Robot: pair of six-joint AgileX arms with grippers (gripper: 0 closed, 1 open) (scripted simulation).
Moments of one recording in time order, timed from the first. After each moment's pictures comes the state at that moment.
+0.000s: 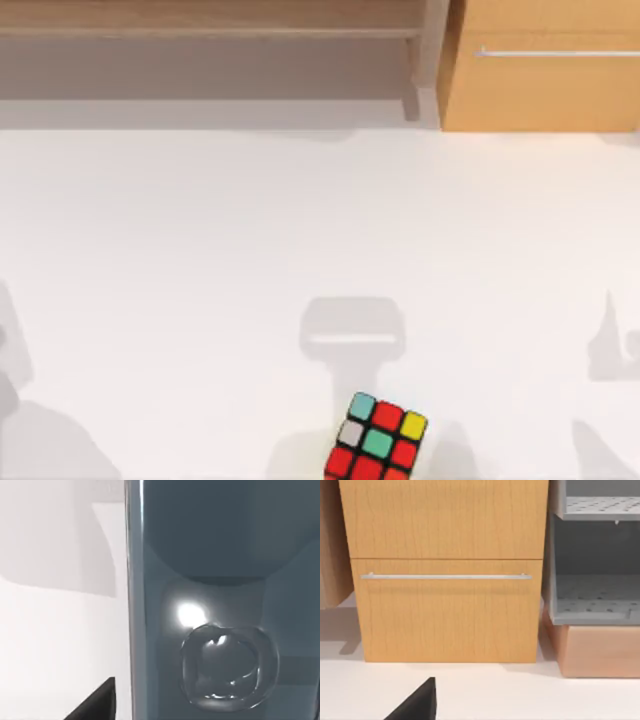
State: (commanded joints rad) left arm 0.61 1.80 1.12 -0.84 0.02 0.89; right arm 0.00 0.00 0.00 0.00 0.00 0.00
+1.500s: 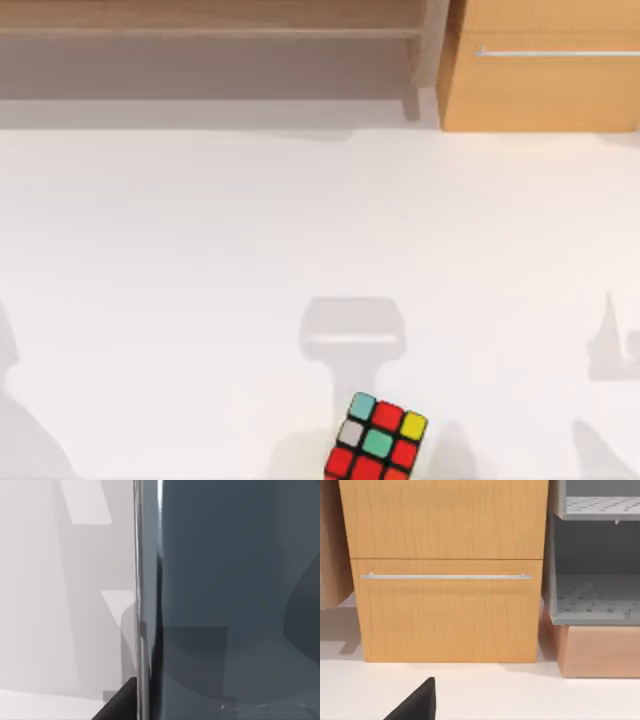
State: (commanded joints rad) left arm 0.62 1.92 1.08 -0.71 0.02 0.91; right arm 0.00 0.00 0.00 0.00 0.00 0.00
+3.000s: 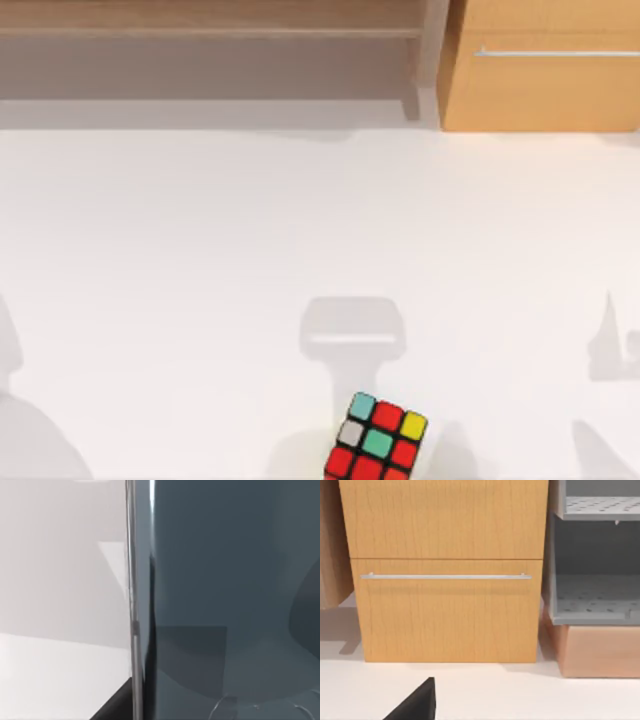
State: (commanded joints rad) left arm 0.62 1.86 1.13 -0.81 0.03 0.90; right arm 0.00 0.00 0.00 0.00 0.00 0.00
